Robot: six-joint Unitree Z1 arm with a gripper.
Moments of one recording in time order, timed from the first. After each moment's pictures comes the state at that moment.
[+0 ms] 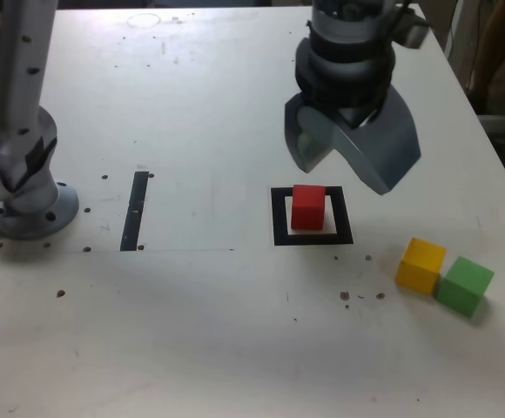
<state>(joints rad) -0.22 2.03 -1.75 1.31 0.25 0.53</state>
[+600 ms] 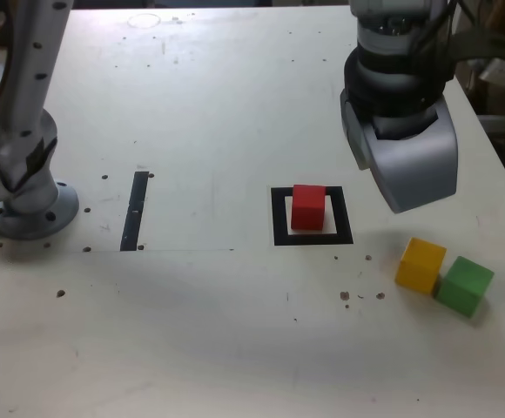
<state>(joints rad) -0.22 2.08 -1.81 1.16 0.26 1.15</state>
